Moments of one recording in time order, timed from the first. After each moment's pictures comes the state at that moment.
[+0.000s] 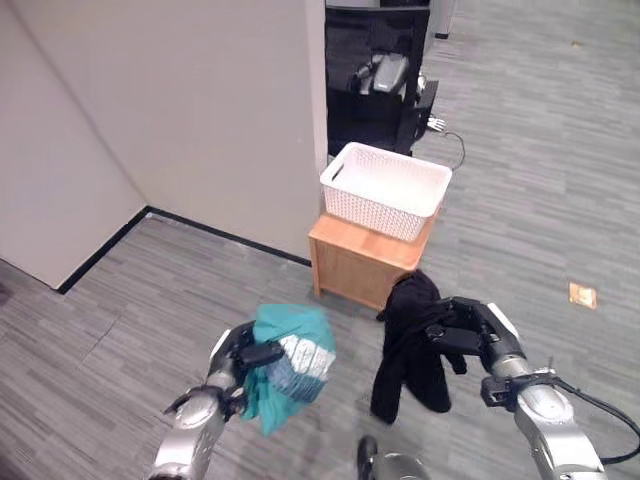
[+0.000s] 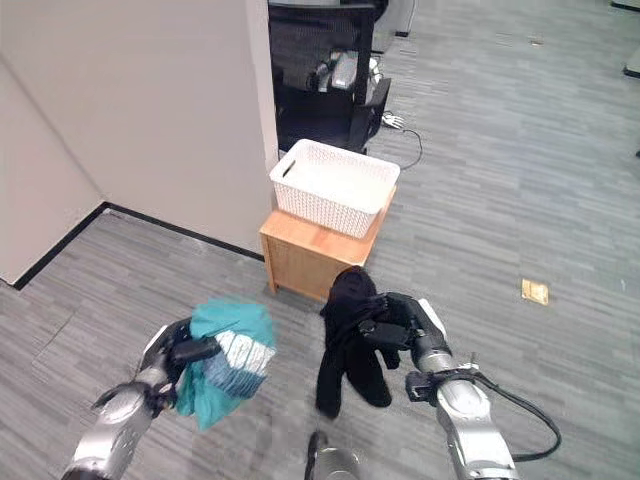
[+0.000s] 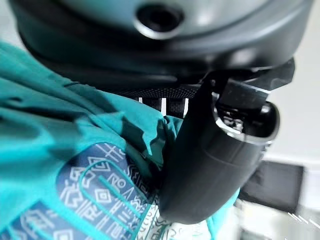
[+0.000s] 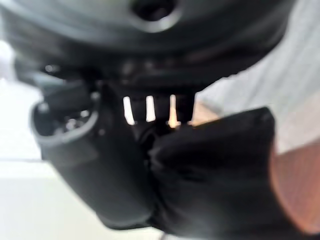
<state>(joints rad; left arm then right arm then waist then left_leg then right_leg) -0.03 0.30 -0.11 0.30 -0.43 0.05 -0.06 0.07 -0.47 -0.08 0.04 0.24 0.11 0.11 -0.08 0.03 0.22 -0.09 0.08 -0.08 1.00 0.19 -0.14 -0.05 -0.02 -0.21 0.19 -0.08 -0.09</state>
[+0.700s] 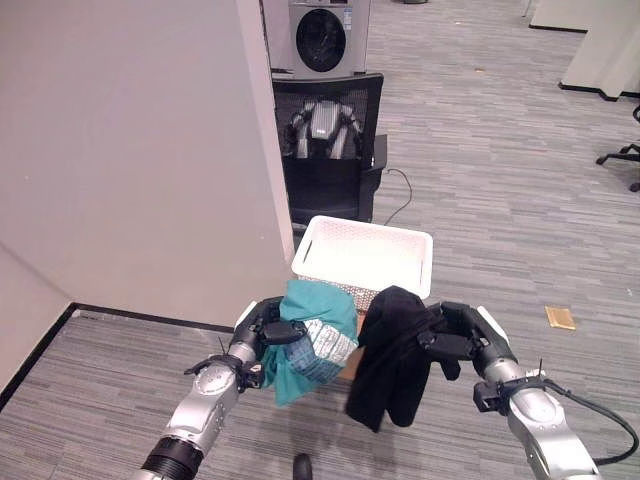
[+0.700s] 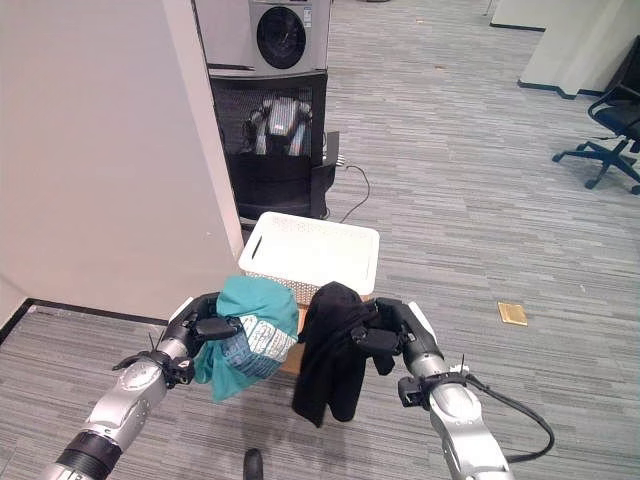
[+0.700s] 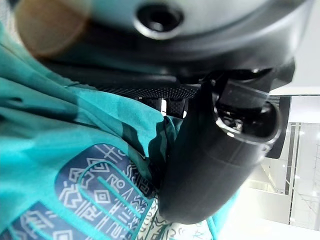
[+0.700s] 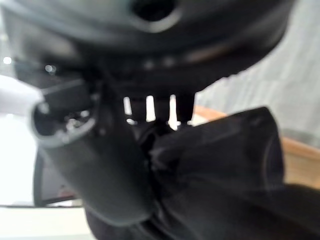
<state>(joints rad) -0.14 0.39 -0.27 0.32 -0.47 0.05 -0.05 0.07 -0.49 0.00 0.02 0.21 0.10 0.11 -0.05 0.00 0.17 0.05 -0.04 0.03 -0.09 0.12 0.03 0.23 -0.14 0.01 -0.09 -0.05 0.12</state>
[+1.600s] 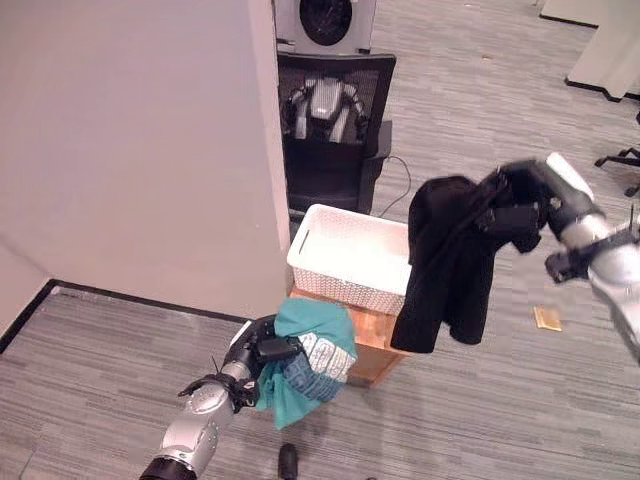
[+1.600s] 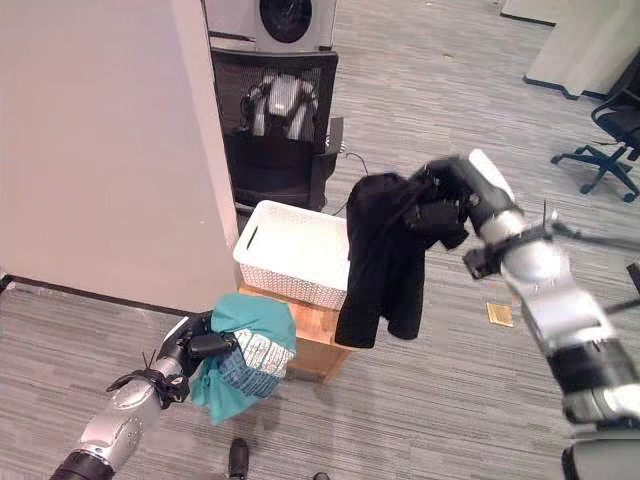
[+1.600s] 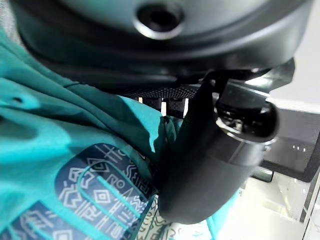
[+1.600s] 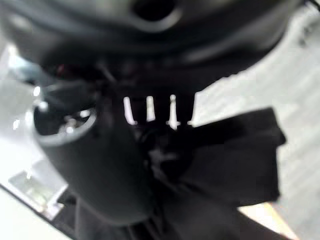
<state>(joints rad) -0.04 0.41 -0.29 0.30 -0.58 0.05 -0.06 -0.69 -1.10 0.34 0.32 0.32 0.07 0.08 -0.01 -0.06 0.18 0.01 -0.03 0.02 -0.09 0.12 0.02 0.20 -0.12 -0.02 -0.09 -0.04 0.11</state>
